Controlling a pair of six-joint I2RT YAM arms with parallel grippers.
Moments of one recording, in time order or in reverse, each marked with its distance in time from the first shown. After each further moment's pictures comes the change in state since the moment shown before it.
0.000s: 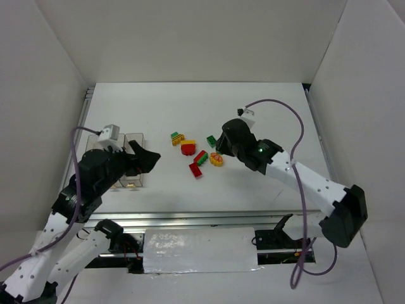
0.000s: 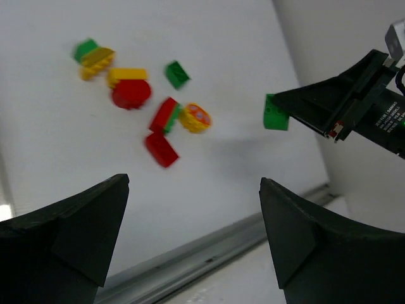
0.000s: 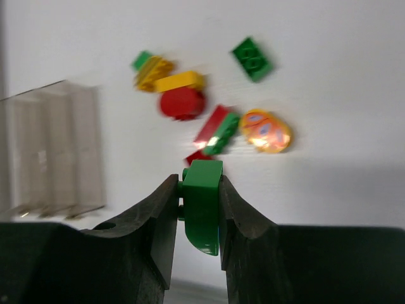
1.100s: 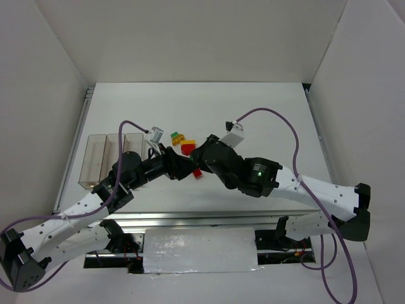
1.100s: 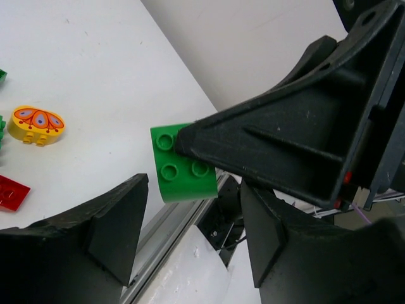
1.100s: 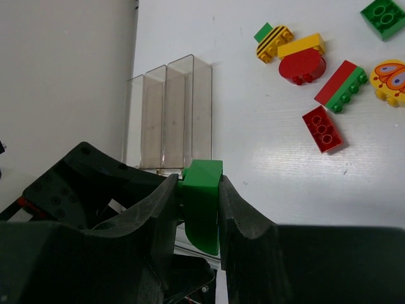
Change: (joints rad) left arm -0.318 0.243 -0.217 0.746 0.231 -0.144; right arm 0.487 -0.082 0.156 -0.077 0.323 0.329
